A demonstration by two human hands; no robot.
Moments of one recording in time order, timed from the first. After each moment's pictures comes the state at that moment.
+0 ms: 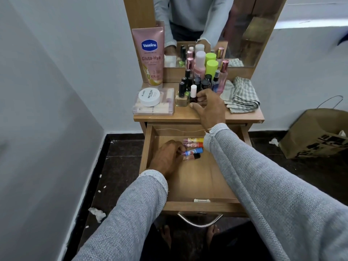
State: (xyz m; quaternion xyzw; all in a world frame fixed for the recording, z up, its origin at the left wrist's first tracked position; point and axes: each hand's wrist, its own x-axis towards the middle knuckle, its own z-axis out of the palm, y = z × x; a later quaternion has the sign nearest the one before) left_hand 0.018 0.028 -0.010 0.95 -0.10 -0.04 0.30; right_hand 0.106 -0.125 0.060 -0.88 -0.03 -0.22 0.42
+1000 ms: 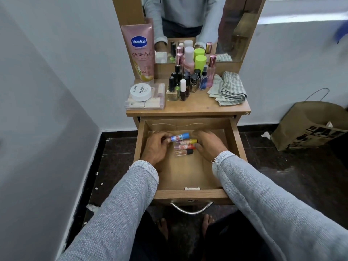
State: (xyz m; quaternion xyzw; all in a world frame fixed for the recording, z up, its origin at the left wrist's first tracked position) left_hand 0.022 0.033 -0.010 0.91 0.00 -0.02 0.42; right_hand 0.031 -0.172 -0.010 -0.97 -0.09 0.07 0.23
